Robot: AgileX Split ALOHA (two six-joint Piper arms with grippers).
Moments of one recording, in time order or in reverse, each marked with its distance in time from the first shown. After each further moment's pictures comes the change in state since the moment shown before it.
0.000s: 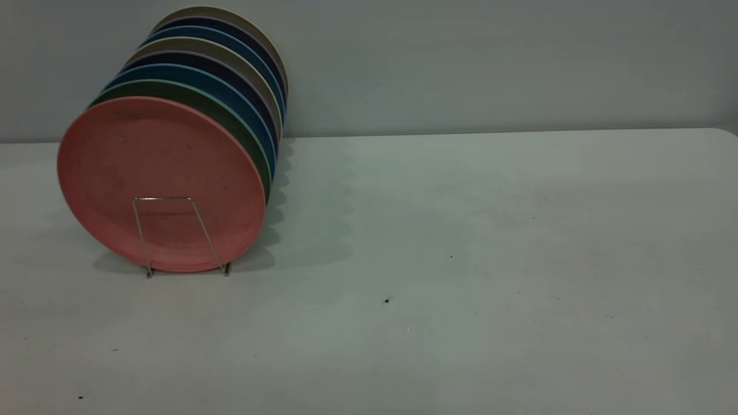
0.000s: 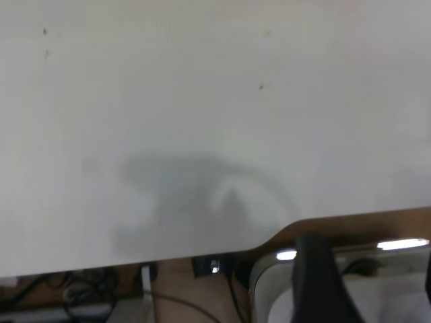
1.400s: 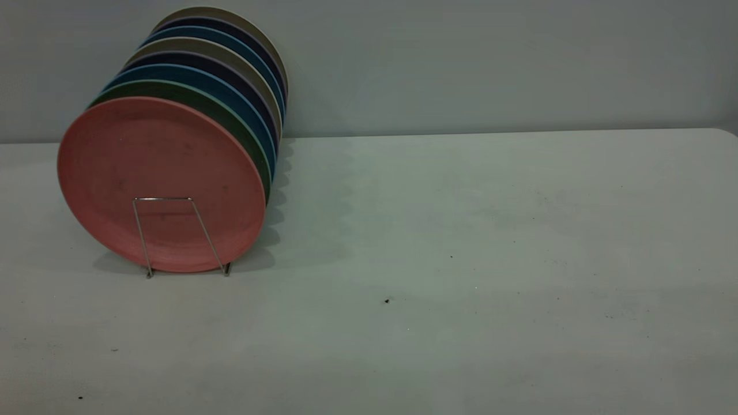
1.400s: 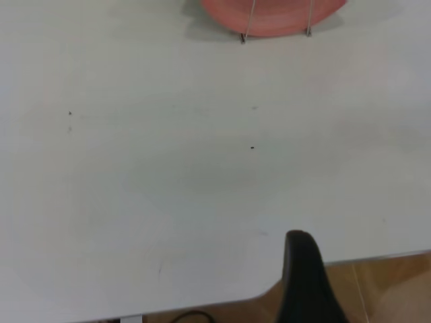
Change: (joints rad) left arm -0.001 -0.713 0.215 -0.009 0.102 0.012; right arm 0.000 -0.654 0.462 0.002 -0.103 -0.036
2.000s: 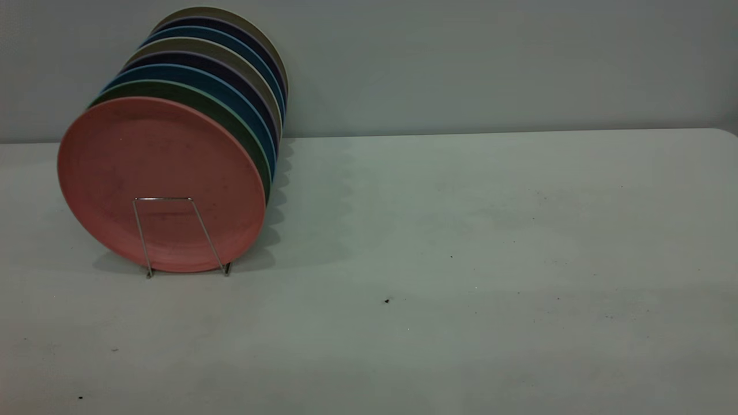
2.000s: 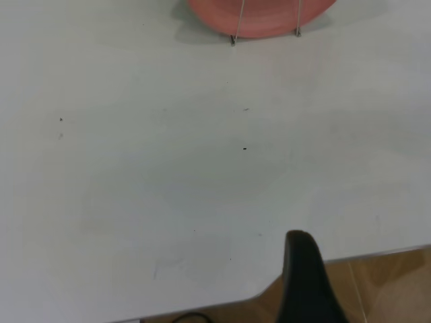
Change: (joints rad) left arm -0.028 0.000 0.001 0.000 0.000 0.000; right arm 0.000 0.000 0.004 0.001 -0.001 0.000
